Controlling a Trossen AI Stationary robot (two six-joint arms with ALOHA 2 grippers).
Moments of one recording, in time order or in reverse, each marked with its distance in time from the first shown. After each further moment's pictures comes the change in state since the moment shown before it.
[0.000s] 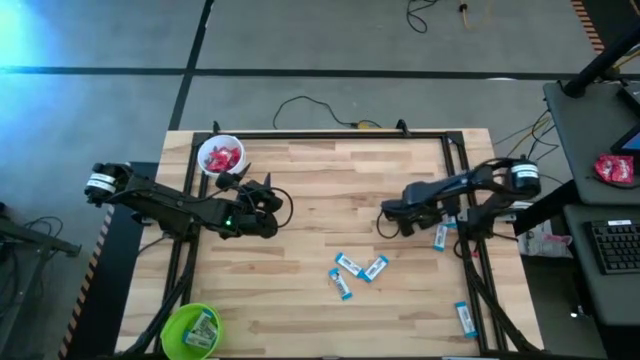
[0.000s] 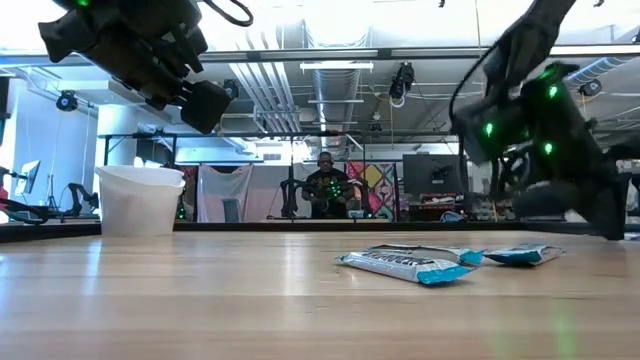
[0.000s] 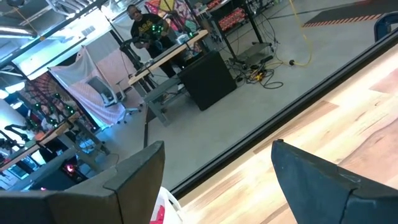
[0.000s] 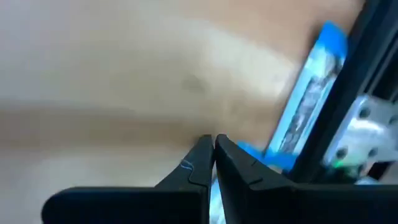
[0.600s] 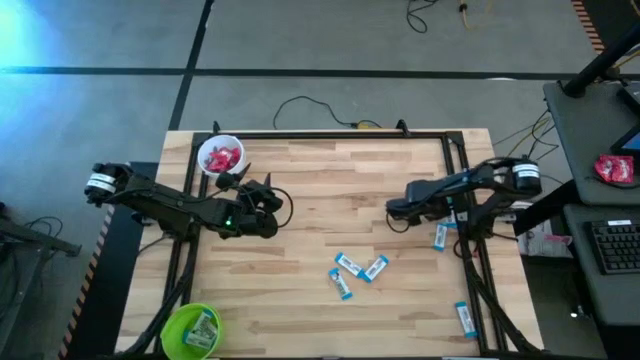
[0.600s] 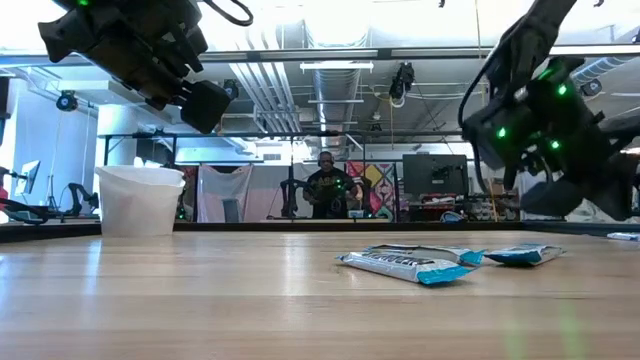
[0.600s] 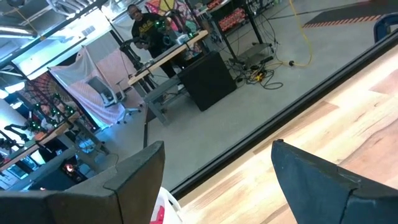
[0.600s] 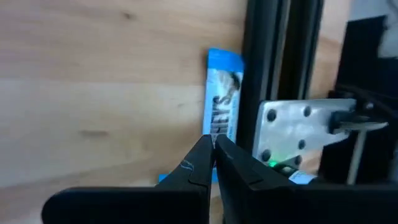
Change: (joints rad) left arm 0.000 0.000 0.000 0.001 0.000 -0.001; right arm -0.022 -0.006 -0.007 -0.151 0.169 0.198
